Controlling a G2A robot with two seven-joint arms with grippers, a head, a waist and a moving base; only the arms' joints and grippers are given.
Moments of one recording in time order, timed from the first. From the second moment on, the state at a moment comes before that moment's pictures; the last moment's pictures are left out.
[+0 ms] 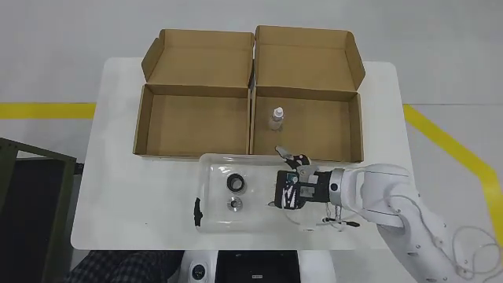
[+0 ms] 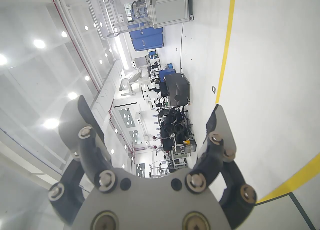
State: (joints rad) left arm -0.01 -0.37 -0.75 -1.25 2.03 -0.40 0.22; right arm -1.30 -1.02 1.15 -2.10 -1.16 -0.87 0.67
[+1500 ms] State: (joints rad) left arm -0.01 -0.37 -0.75 -1.25 2.03 -0.40 0.22; right arm -1.23 -1.00 1.00 -1.98 -1.24 -0.85 0.81
